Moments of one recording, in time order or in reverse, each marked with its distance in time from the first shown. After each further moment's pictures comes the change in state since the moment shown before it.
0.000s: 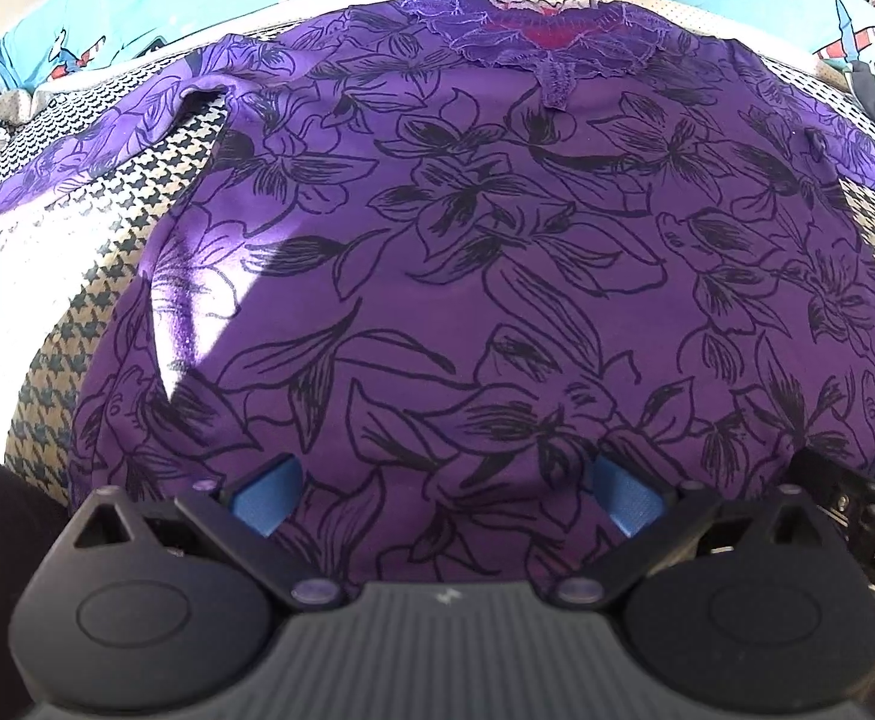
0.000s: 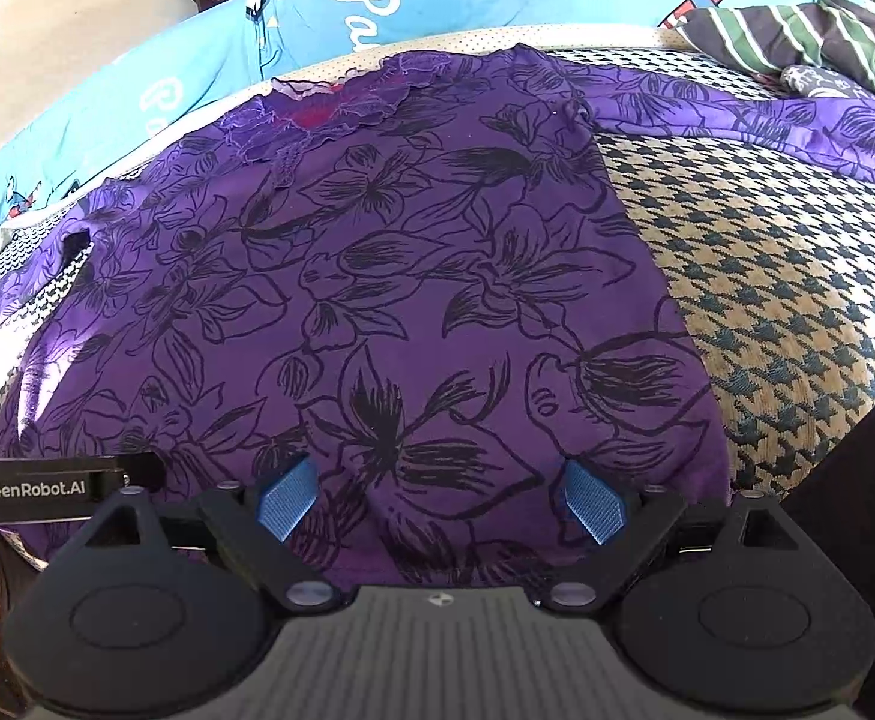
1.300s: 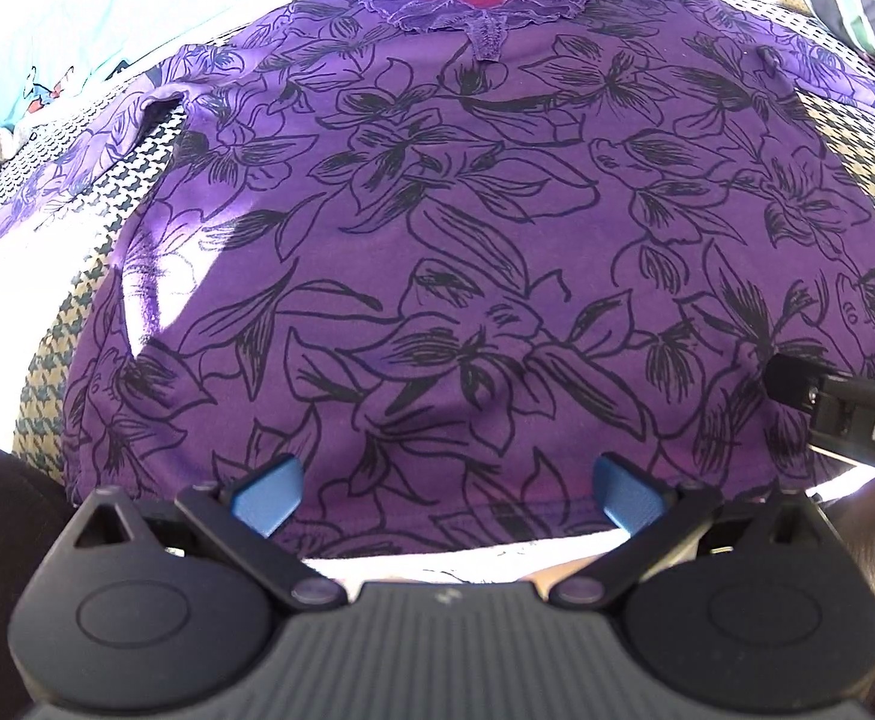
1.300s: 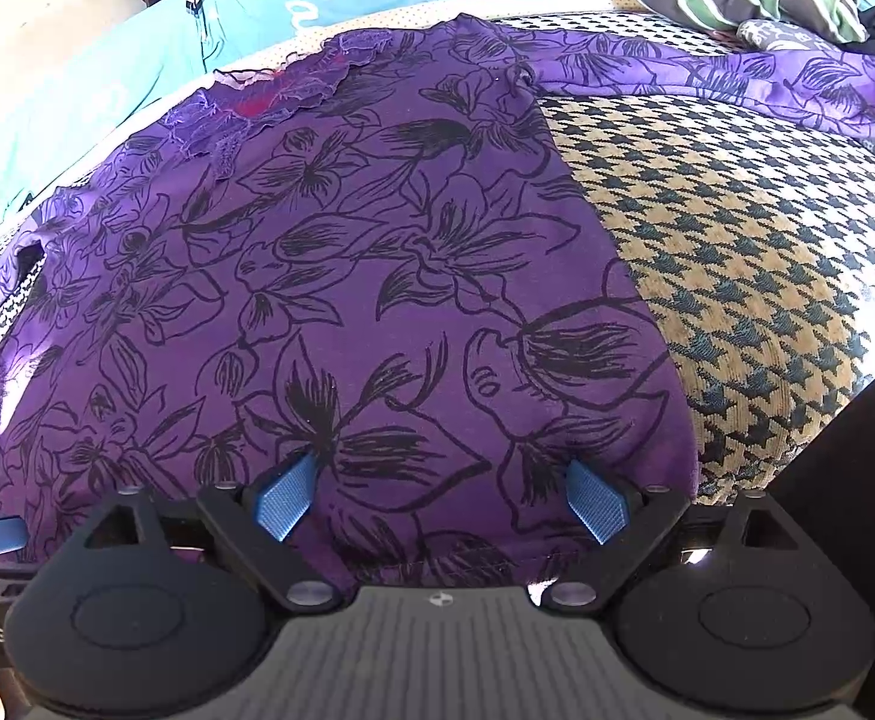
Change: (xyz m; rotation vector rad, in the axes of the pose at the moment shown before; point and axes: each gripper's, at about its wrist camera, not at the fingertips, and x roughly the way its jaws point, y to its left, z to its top) left arm -0.005 -0.035 -0.022 0.111 0.039 0.046; right arm 0.011 -0.015 0.000 0.061 0.040 -0.047
